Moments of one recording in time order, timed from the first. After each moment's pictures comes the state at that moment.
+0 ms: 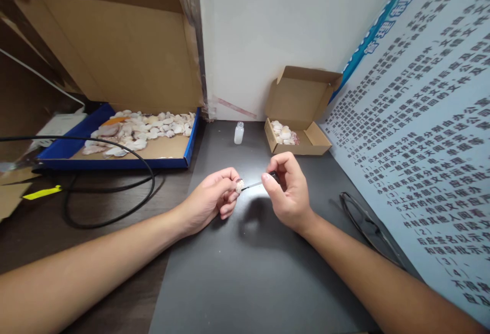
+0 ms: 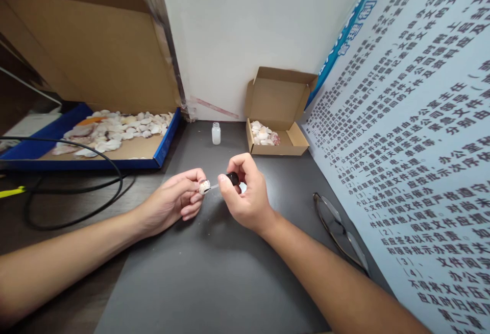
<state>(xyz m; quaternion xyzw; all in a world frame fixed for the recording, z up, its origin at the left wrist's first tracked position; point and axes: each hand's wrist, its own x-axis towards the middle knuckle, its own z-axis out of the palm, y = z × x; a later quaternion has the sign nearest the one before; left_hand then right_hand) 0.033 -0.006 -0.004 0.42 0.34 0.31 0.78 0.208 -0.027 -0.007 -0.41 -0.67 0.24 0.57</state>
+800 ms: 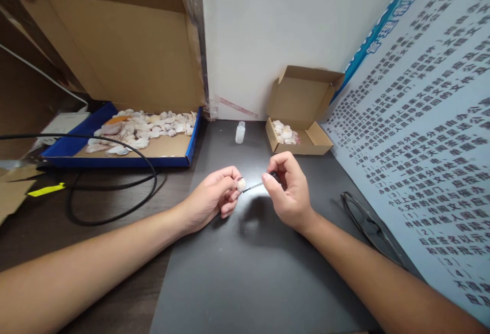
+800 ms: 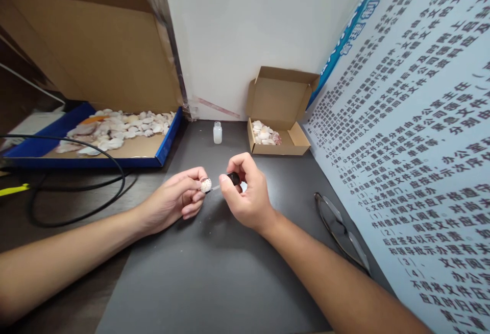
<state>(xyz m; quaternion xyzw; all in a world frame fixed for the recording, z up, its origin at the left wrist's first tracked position) 0.033 -0.007 -0.003 0.42 0.34 0.30 0.79 0.209 -0.029 -0.006 -0.43 -0.68 0.23 0.56</state>
